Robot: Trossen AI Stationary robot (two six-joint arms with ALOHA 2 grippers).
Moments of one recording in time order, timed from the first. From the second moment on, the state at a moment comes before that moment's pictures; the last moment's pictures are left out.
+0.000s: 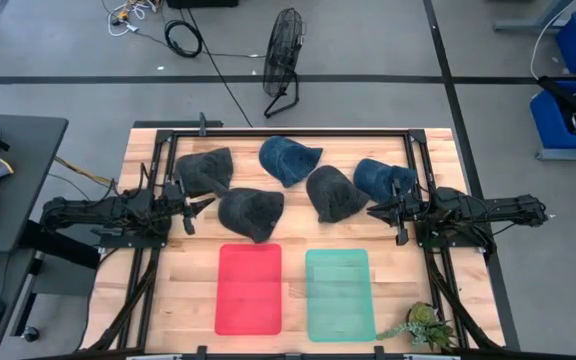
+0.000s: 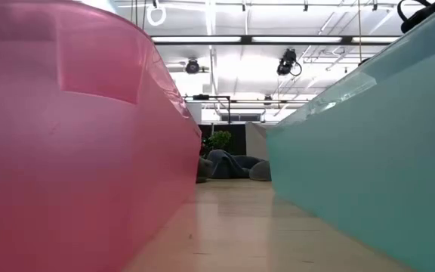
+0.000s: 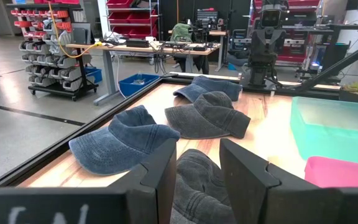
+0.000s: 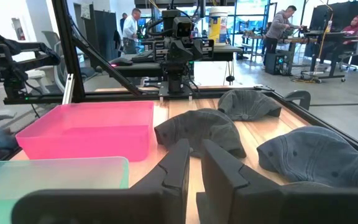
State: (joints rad) left arm -0.05 0.01 0.07 -0.12 -0.40 -0.04; right arm 0.07 0.03 0.04 -0.03 0.07 0.02
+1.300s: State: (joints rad) left arm -0.05 0.01 0.07 -0.03 -0.41 0.15; right arm 0.07 0.03 0.04 -0.03 0.07 0.02
